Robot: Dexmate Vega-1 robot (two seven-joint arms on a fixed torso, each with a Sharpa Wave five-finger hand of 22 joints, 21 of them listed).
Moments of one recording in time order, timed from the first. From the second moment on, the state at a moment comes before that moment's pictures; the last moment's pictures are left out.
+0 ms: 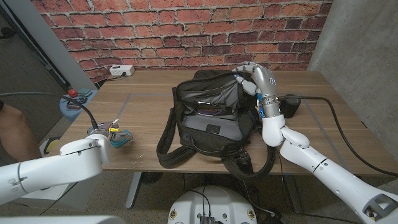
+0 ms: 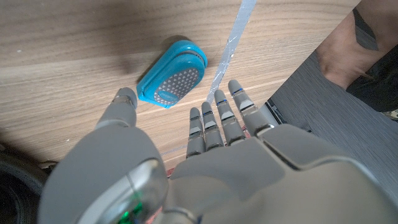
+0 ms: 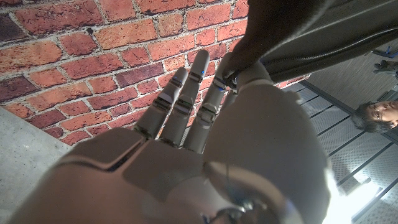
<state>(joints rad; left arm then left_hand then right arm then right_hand) 1.16 1.36 0.49 -2.40 -0.13 1.31 0.39 0.65 -0.01 0.43 -0.16 0.18 0.30 0.04 0.18 0.19 0.28 0.00 0.22 0.27 0.36 0.01 0.26 0.27 0.40 0.11 0.25 0.20 -0.91 -0.62 -0.54 -1.68 -0.64 0.20 -0.89 1.27 0.06 0.17 -0.14 0.21 1.09 -0.12 0.38 0.21 1.10 -0.17 0.50 0.34 0.90 -0.12 0.37 0.42 0.62 -0.06 0.20 0.17</state>
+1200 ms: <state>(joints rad) 1.02 1.35 0.65 -2.35 -0.04 1.30 0.31 0.71 0.00 0.43 -0.16 0.18 0.39 0.03 0.22 0.19 0.35 -0.04 0.26 0.29 0.41 -0.02 0.30 0.28 0.42 0.09 0.26 0.20 -0.90 -0.61 -0.55 -1.68 -0.64 0.19 -0.88 1.28 0.06 0.16 -0.14 0.21 1.09 -0.12 0.37 0.21 1.10 -0.17 0.49 0.35 0.90 -0.12 0.35 0.42 0.62 -0.06 0.20 0.17</state>
